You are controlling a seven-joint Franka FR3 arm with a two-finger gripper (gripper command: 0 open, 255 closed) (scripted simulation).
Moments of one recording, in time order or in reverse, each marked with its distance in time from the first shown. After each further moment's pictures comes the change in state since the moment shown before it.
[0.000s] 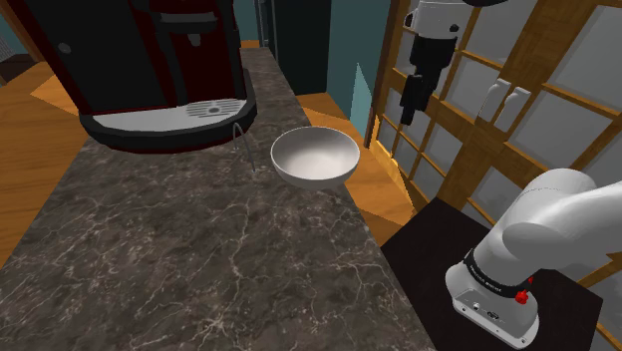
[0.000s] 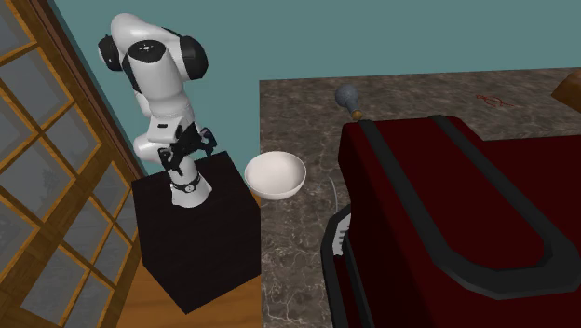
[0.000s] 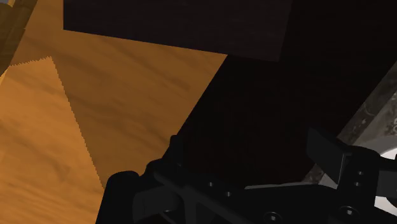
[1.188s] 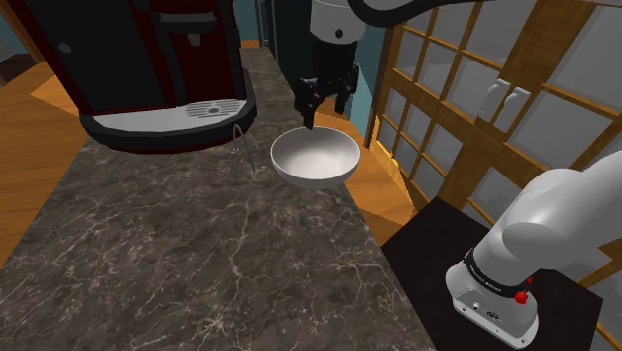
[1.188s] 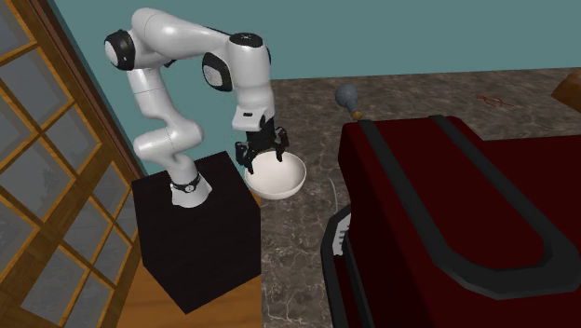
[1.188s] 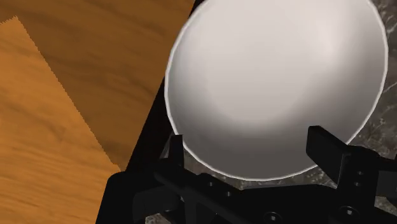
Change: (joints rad) arm 0.004 0.347 0.341 0.277 0.040 0.246 0.466
